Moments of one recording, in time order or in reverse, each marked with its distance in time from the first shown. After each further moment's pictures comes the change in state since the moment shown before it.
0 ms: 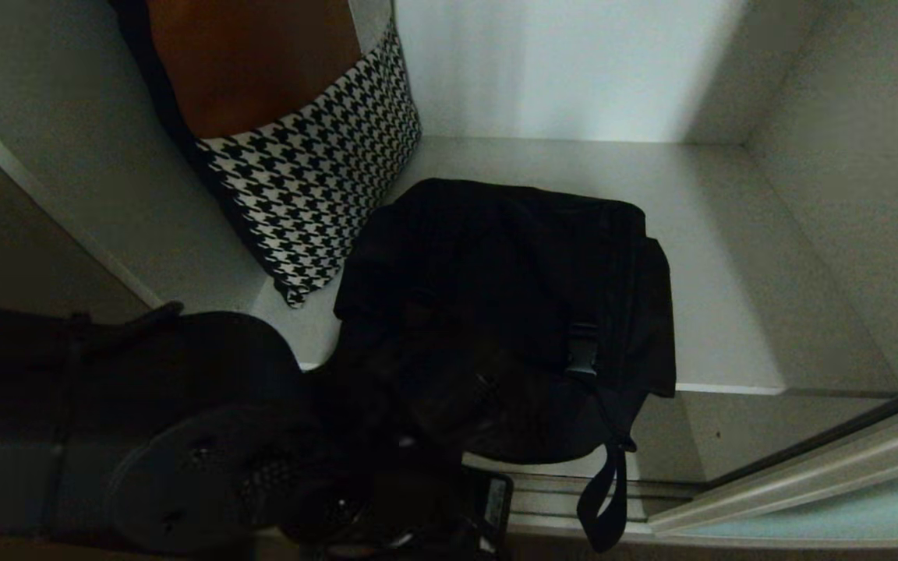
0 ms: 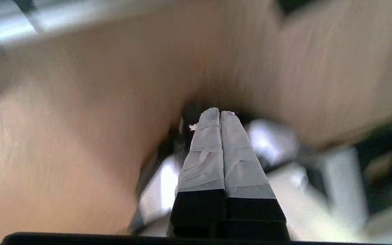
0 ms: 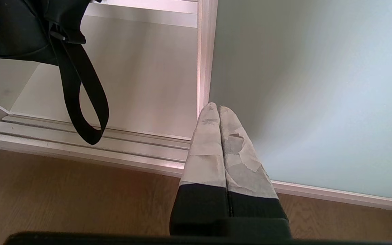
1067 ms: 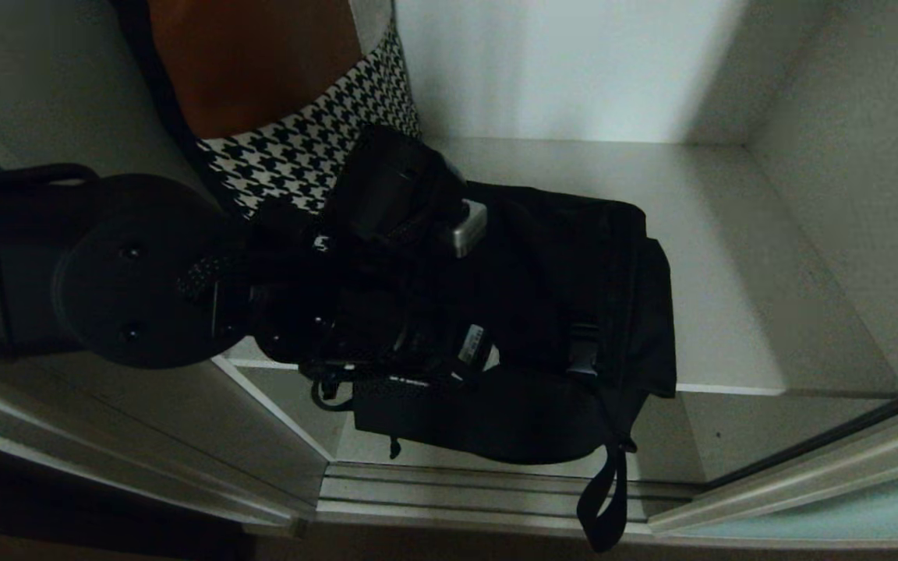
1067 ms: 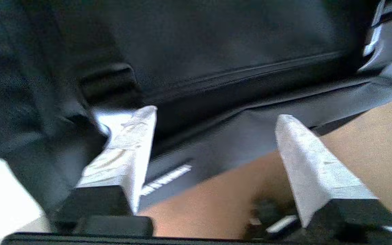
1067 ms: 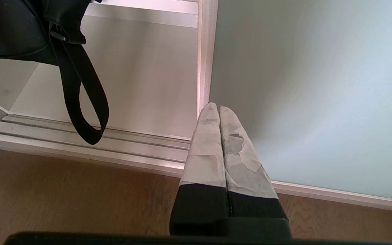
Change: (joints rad) left arm 0.182 0.003 -0.229 -0.114 0.061 0.546; right arm 0.000 0.000 0.000 0.000 0.000 0.000
